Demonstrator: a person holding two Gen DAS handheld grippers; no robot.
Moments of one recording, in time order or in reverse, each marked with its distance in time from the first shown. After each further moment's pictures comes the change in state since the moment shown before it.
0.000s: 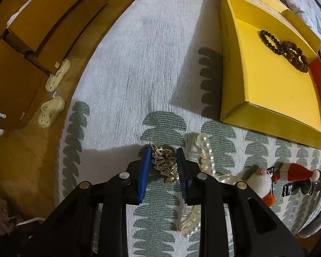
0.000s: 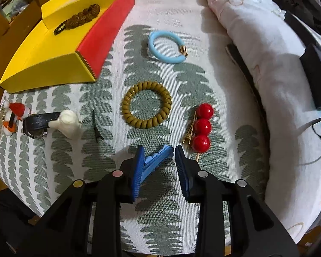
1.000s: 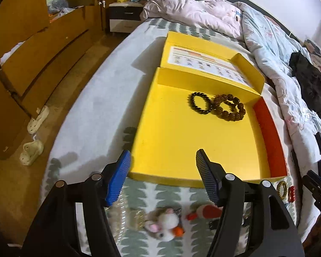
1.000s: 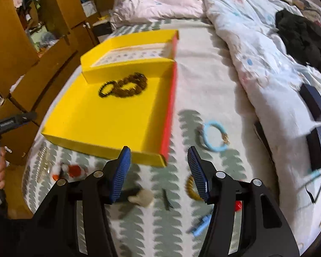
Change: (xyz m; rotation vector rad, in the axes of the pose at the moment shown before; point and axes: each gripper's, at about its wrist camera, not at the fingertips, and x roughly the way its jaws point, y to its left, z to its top) left arm -0.086 -0.075 0.028 0.034 -0.331 -0.170; right arm -0.072 0.064 0.066 -0.024 -0.323 0.151
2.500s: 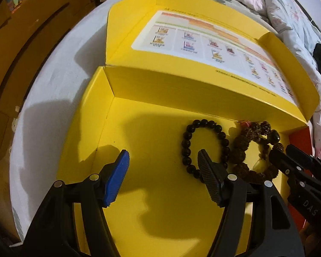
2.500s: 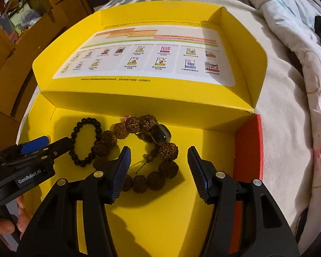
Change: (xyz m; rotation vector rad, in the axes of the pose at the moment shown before) left arm 0.167 -0.042 0.094 -0.012 0.232 0.027; right arm 0.229 0.044 0.154 -0.056 0.239 -0.018
